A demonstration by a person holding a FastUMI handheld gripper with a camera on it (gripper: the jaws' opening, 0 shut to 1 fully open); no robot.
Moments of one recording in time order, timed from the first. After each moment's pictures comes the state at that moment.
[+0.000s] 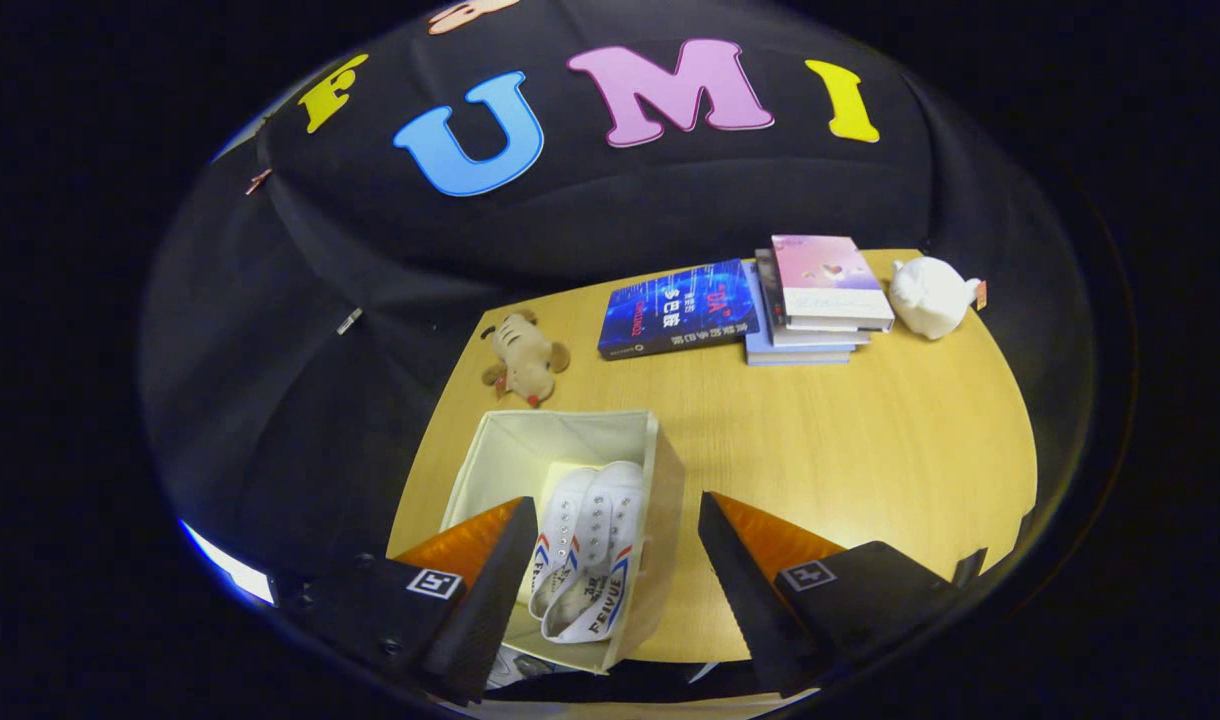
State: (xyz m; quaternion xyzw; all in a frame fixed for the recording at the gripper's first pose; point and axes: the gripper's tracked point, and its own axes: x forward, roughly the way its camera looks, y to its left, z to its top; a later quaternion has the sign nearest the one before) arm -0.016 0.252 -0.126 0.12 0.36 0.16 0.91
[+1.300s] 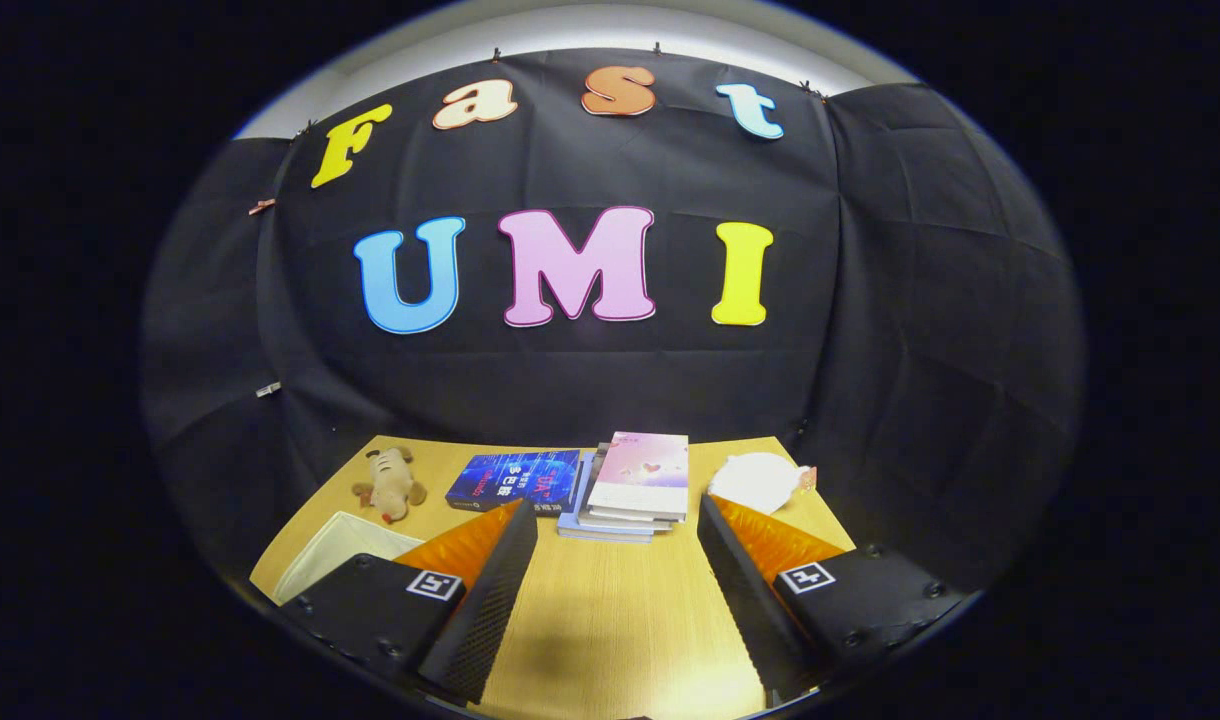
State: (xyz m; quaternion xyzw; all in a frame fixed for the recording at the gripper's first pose) arm 0.035 0.050 -0.032 0.02 0.13 0.05 0.99
